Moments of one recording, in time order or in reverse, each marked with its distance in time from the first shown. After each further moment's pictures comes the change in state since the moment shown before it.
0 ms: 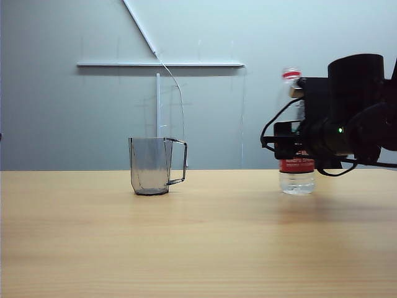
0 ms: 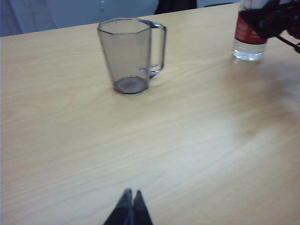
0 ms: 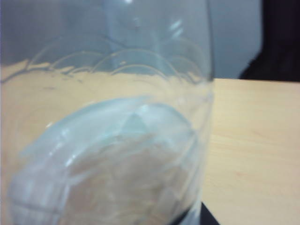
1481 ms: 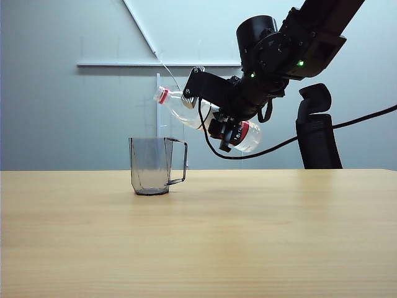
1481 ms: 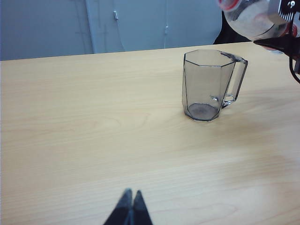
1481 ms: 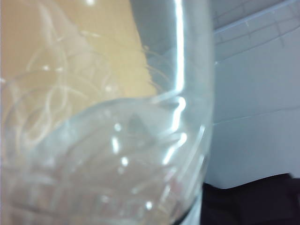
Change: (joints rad) left arm 0.225 -0.097 0.000 0.000 -0.004 0.000; right arm 0.163 0.040 0.594 -0.776 -0.085 -1.102
